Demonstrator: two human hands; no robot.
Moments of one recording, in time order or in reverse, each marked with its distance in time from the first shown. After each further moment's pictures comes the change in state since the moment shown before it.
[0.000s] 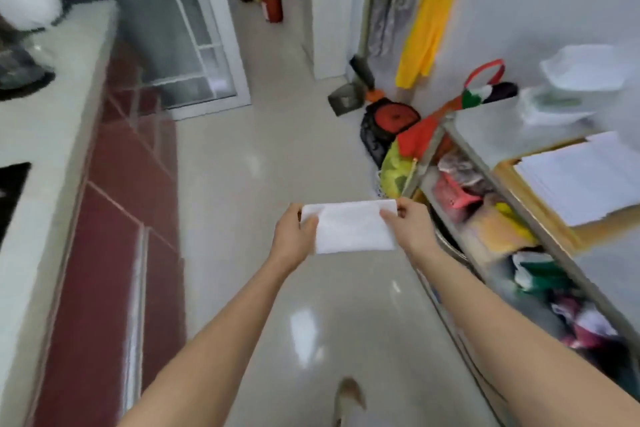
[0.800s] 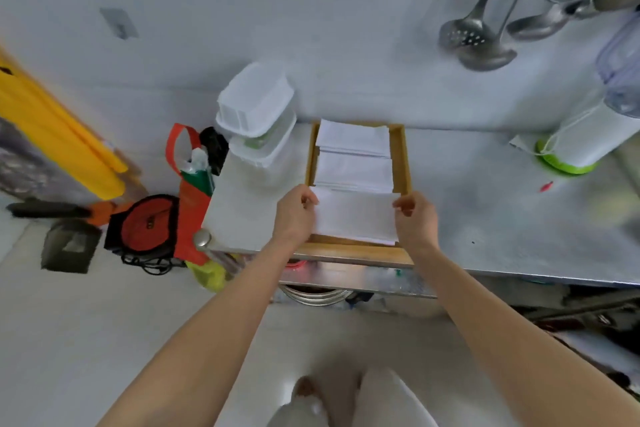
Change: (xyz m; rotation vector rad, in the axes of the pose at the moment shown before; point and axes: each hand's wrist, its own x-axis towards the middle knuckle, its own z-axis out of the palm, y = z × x) left_hand 0.202 0.335 0.428 0.245 -0.933 0.737; right_hand 0.152 0.145 -0.305 0.191 1.164 0.654
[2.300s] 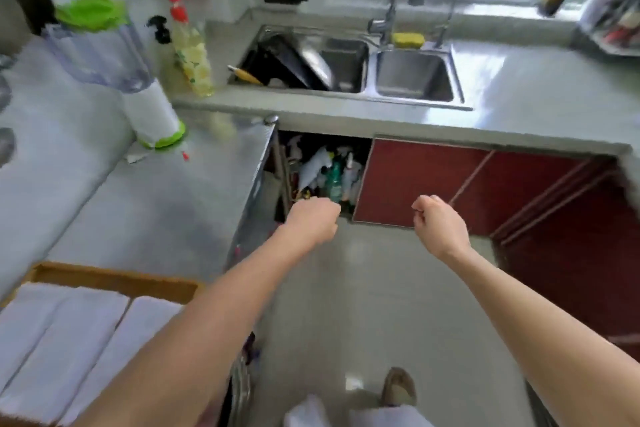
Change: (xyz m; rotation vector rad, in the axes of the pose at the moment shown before) left_hand -0.166 0.168 0.169 0.945 -1.040 1.836; right_hand -0.292 0.126 -0.133 -0.506 0.876 0.826
